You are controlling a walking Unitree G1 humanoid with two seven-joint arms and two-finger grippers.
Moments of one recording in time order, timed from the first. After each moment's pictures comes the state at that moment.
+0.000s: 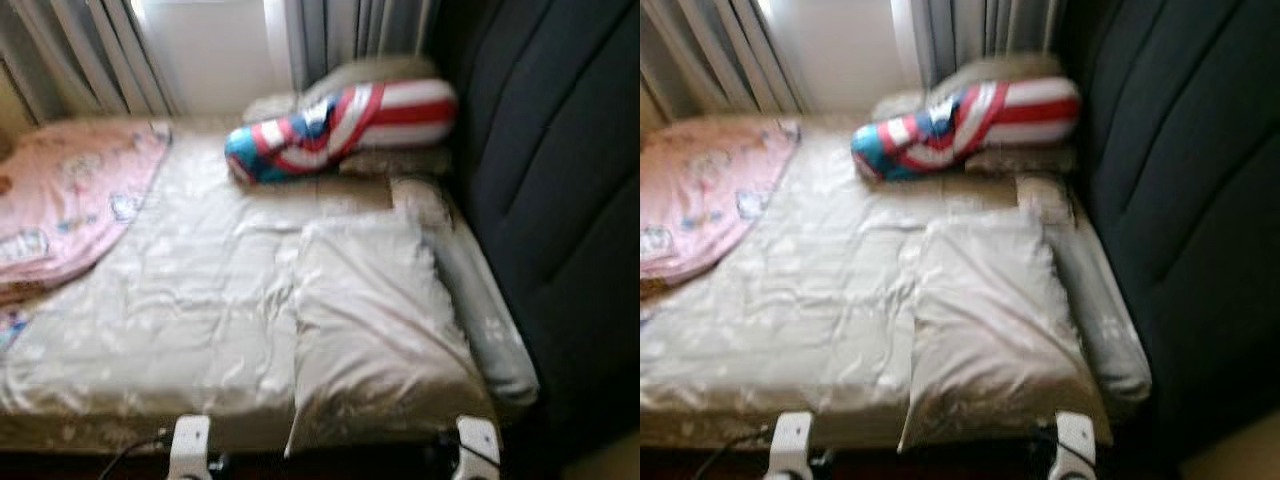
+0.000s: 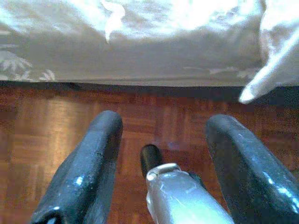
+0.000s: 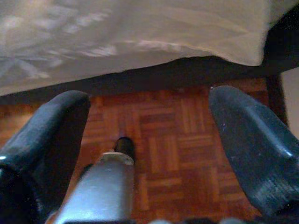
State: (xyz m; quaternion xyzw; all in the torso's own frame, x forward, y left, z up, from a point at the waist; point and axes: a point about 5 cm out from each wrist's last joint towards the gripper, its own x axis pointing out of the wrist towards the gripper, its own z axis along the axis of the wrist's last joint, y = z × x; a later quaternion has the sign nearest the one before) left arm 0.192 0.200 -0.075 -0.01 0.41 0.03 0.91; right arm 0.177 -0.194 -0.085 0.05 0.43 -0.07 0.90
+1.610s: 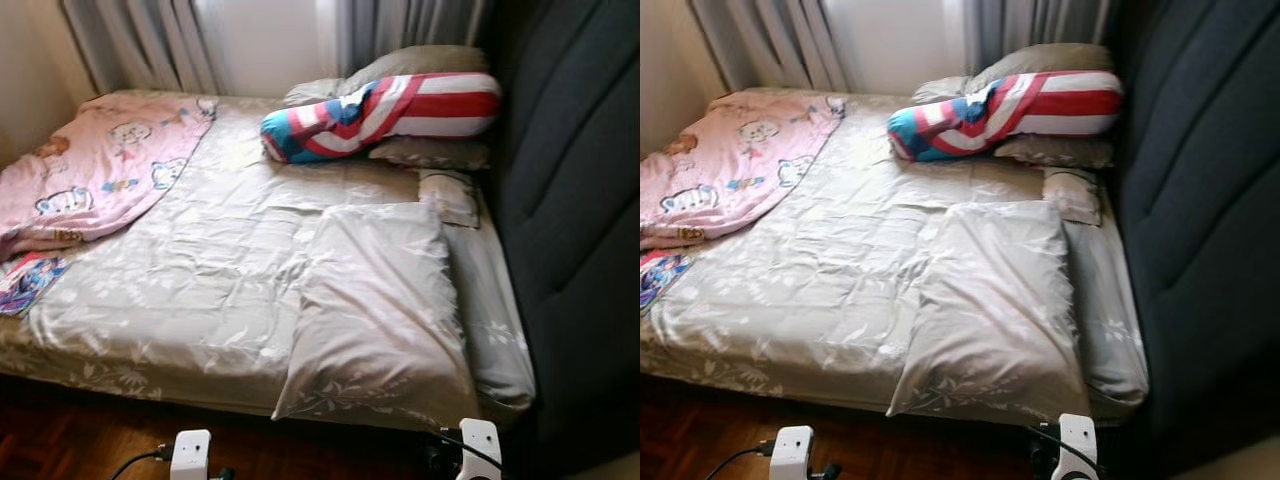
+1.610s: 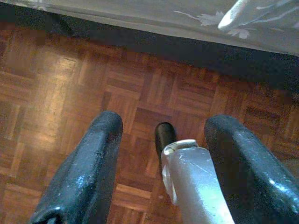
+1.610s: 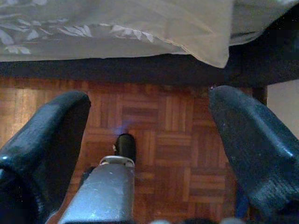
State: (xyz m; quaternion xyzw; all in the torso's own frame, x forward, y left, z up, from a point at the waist) left arm 0.178 0.204 -0.082 -0.01 0.42 0.04 0.90; right arm 0.178 -0.191 -0.084 0.04 0.43 -0.06 0.90
